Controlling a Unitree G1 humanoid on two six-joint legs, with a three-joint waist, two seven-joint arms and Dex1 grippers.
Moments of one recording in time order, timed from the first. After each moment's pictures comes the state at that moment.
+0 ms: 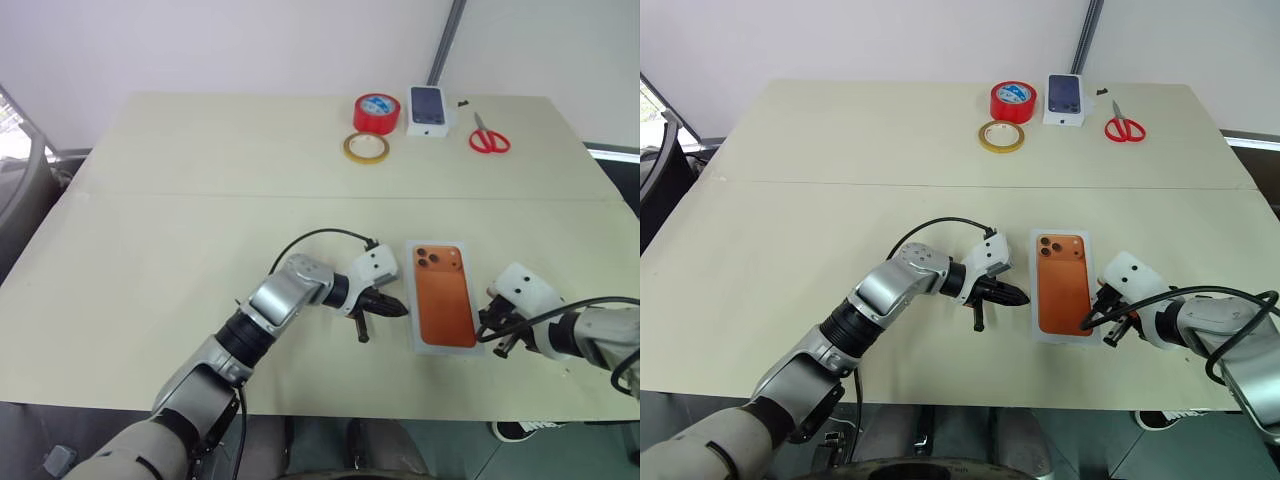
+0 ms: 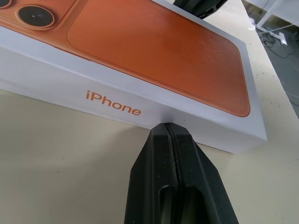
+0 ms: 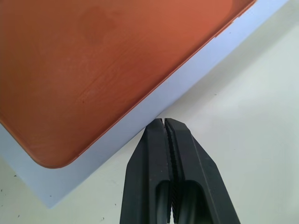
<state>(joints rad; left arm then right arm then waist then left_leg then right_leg) -0.68 0.12 -0.52 0.18 -0.19 0.65 -0.99 0.12 -1.05 -0.21 -0.61 0.35 1.01 0.75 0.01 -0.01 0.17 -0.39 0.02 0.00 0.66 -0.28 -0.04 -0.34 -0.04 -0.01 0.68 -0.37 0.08</state>
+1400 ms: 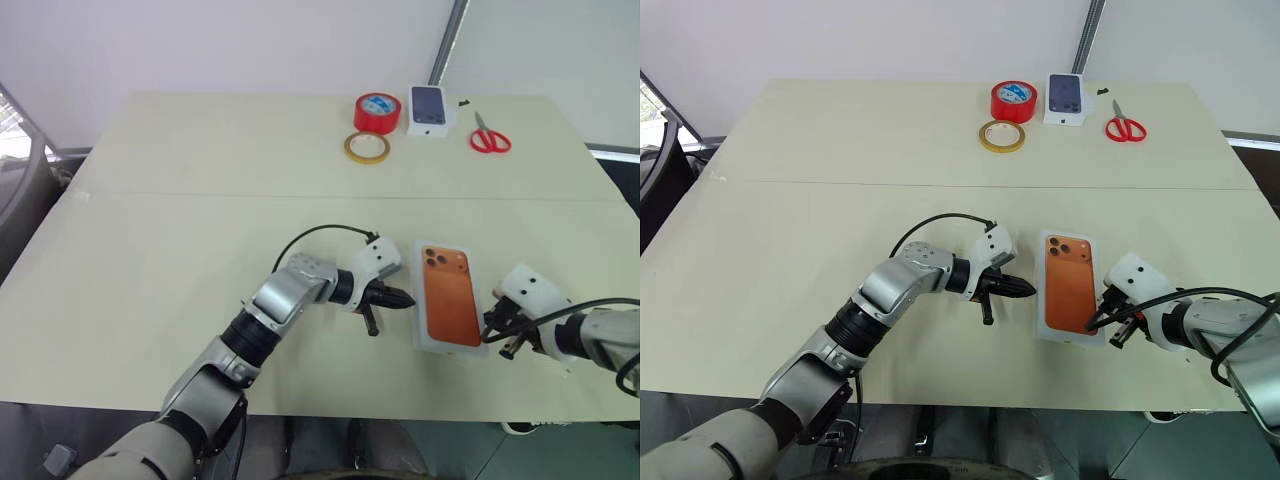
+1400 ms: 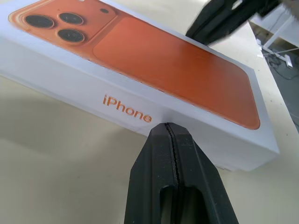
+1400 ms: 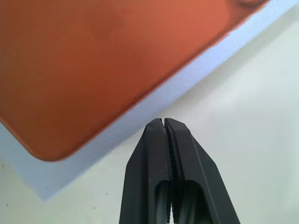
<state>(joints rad) -0.67 0.09 -0.47 0.18 -0.21 0.68 -0.93 0.16 -1.09 -0.28 -0.58 0.33 0.98 0.76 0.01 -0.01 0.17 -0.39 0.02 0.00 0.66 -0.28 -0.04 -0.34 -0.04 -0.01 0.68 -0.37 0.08</state>
